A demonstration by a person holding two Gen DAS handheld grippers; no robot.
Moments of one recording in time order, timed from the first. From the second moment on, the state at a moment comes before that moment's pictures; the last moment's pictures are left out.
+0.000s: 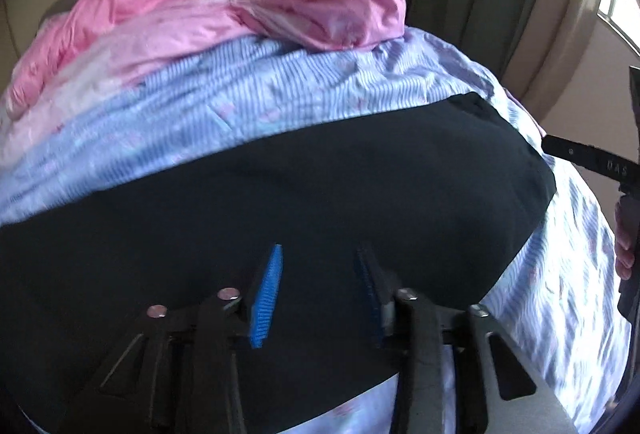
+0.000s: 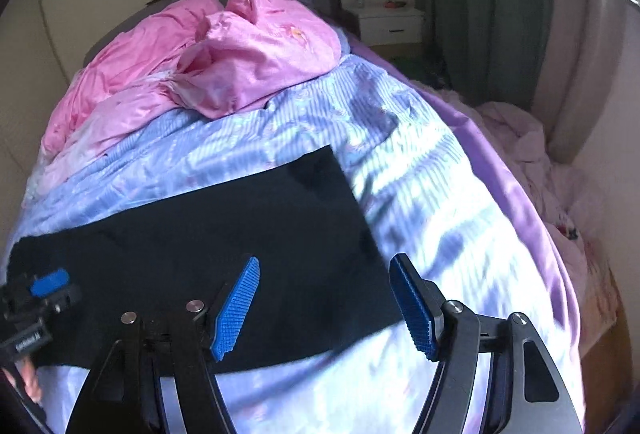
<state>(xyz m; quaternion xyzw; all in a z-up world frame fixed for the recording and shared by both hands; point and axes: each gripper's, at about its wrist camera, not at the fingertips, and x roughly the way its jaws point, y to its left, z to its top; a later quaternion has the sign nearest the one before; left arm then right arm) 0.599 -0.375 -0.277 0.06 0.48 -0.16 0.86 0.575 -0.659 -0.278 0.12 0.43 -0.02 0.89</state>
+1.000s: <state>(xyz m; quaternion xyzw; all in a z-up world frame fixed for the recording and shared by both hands) 0.634 -0.409 -0.325 0.03 0.55 -0.13 0.82 0.654 -0.670 -0.341 0.10 0.54 0.06 0.83</state>
